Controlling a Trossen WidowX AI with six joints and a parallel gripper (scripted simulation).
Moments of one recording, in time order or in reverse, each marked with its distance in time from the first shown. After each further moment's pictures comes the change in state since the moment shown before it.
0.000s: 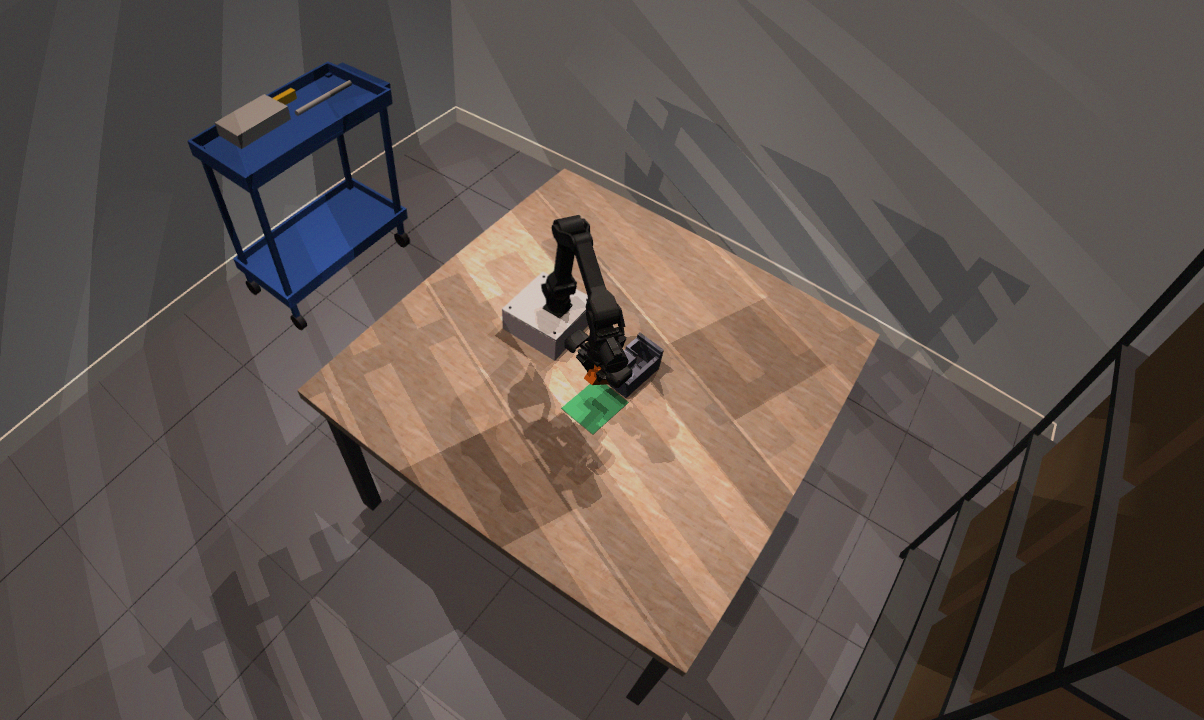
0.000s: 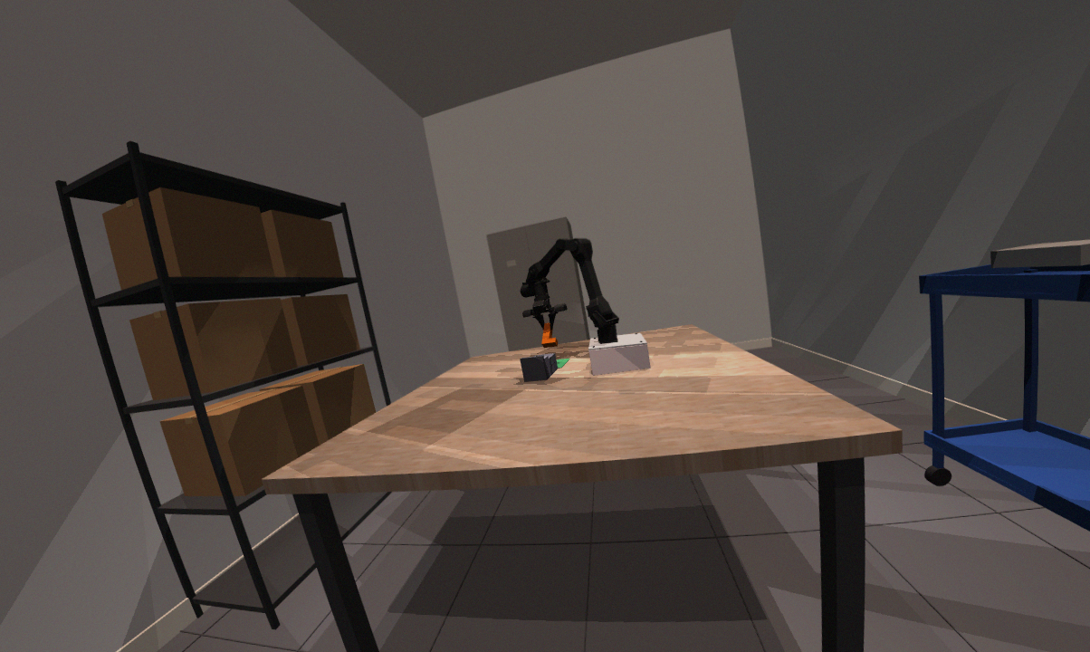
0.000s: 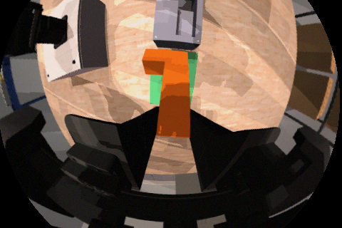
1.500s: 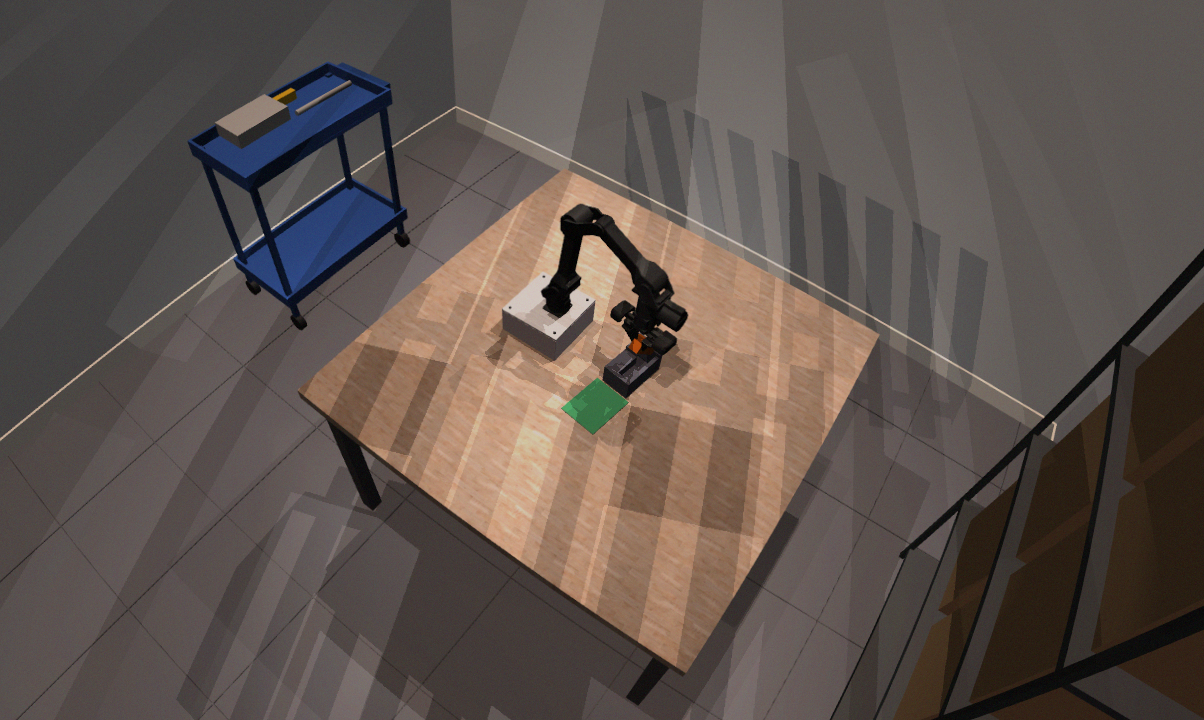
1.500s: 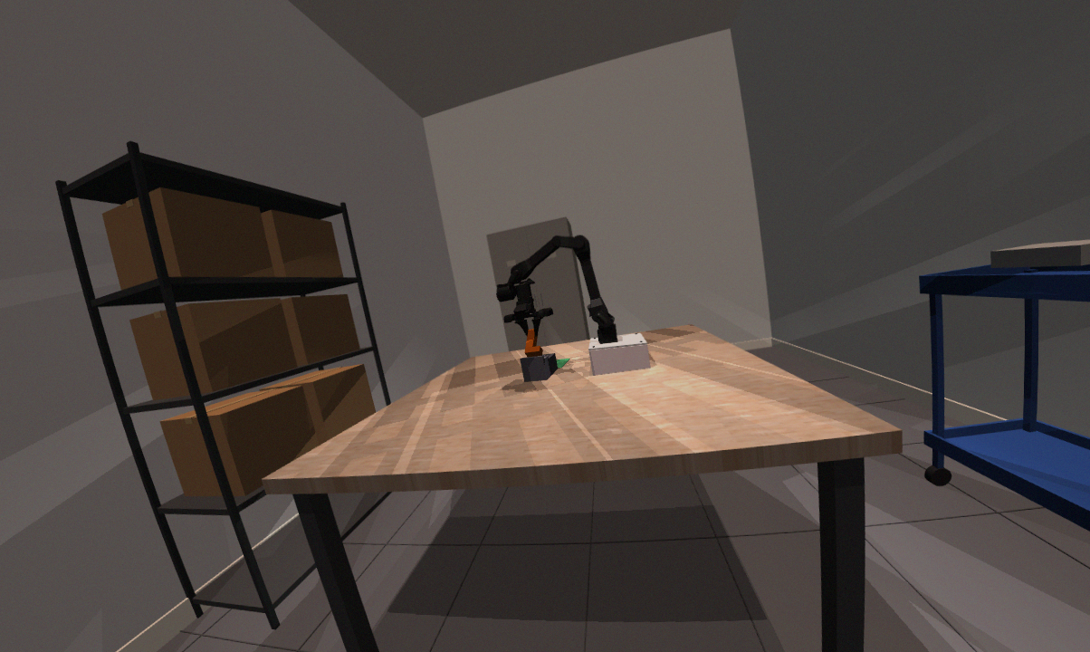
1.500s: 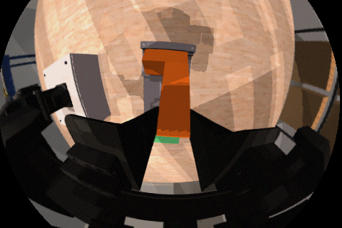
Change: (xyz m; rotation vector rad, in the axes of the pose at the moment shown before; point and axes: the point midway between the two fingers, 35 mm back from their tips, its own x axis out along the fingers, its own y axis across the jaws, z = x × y) arm -0.002 -0.014 0.162 -0.005 -0.006 -0.001
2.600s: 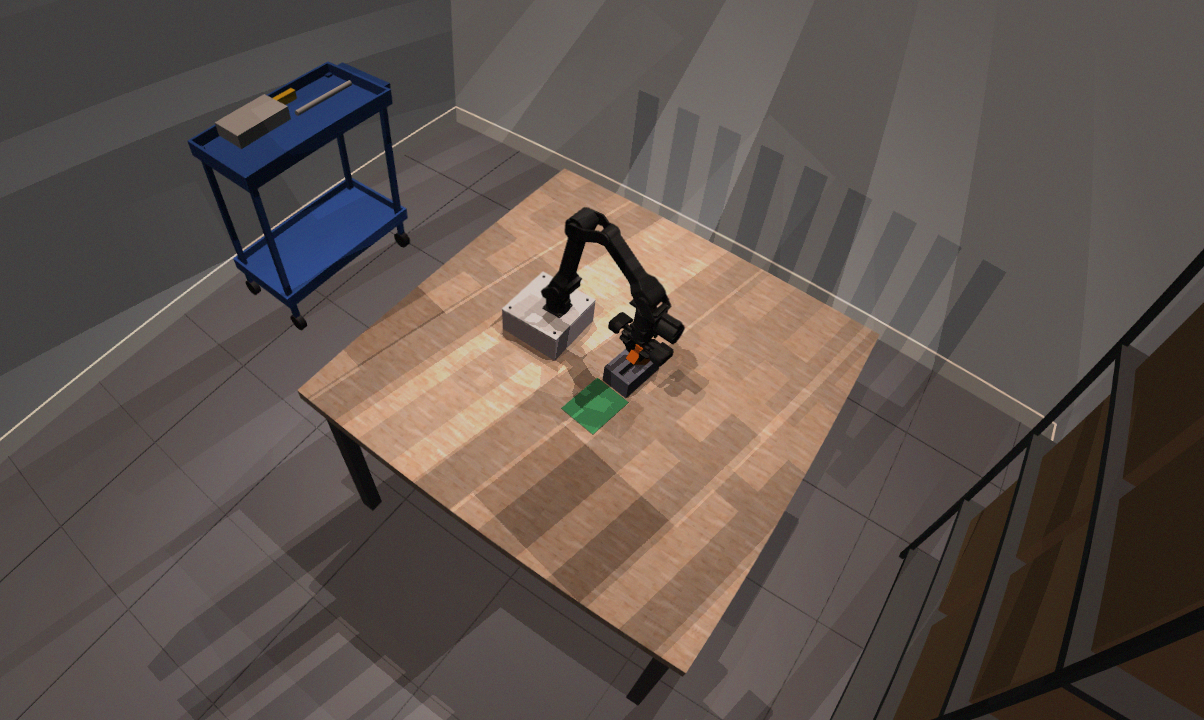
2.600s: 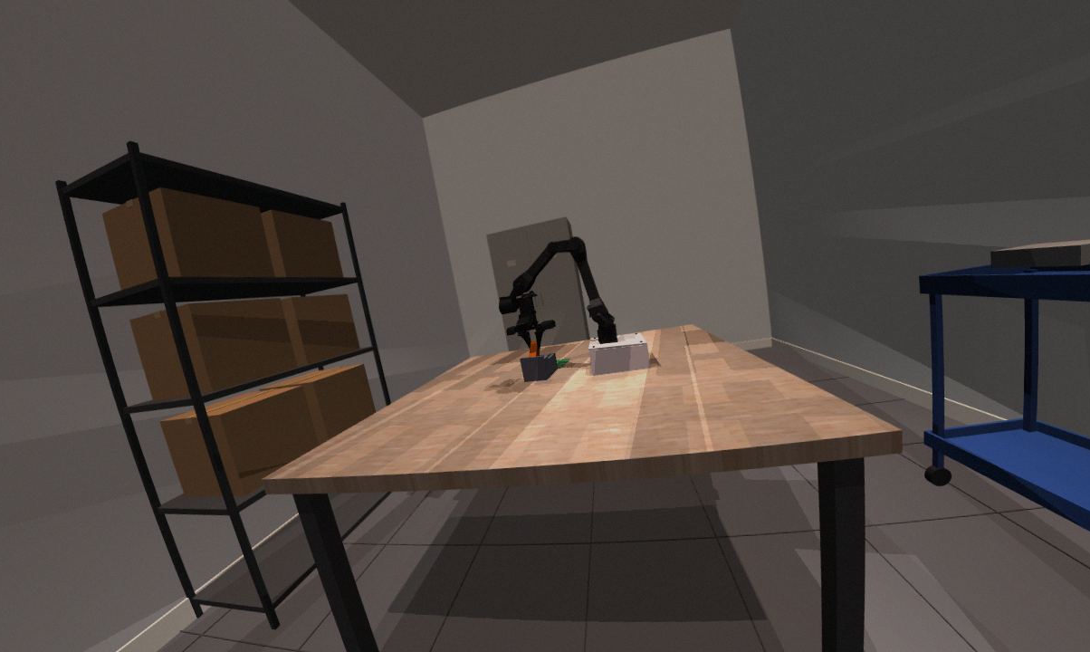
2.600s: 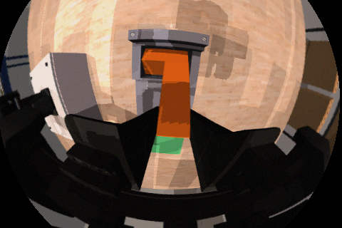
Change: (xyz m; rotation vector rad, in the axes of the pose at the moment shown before) arm 0.049 0.001 0.000 0.001 0.003 0.007
